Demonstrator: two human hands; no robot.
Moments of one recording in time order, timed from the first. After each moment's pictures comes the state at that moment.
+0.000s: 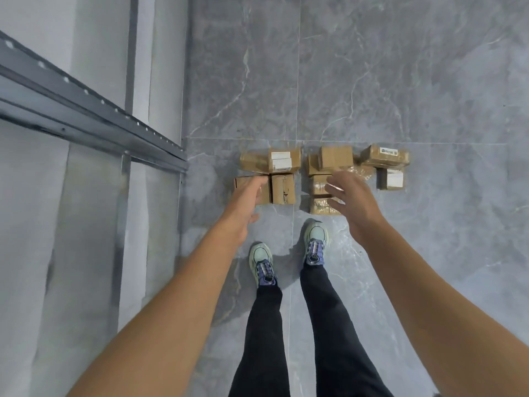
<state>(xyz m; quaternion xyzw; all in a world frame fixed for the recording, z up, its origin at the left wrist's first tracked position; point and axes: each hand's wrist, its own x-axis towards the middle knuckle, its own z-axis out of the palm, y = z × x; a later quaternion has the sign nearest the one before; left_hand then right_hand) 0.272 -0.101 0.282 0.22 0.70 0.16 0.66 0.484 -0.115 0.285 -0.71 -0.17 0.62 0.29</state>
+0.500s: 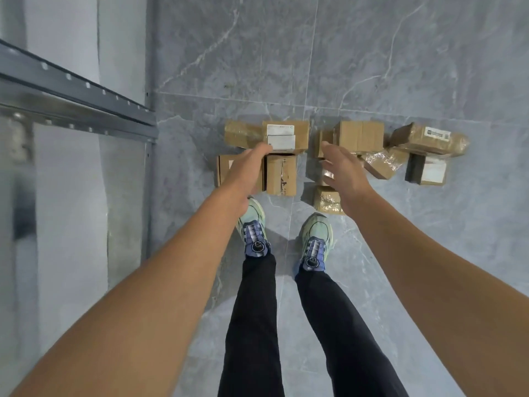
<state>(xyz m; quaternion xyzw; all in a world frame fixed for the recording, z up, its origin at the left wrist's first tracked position) 0.308 -0.015 0.064 0.17 0.73 0.13 0.65 0.500 -0.024 0.034 -0.72 -0.18 0.64 0.19</state>
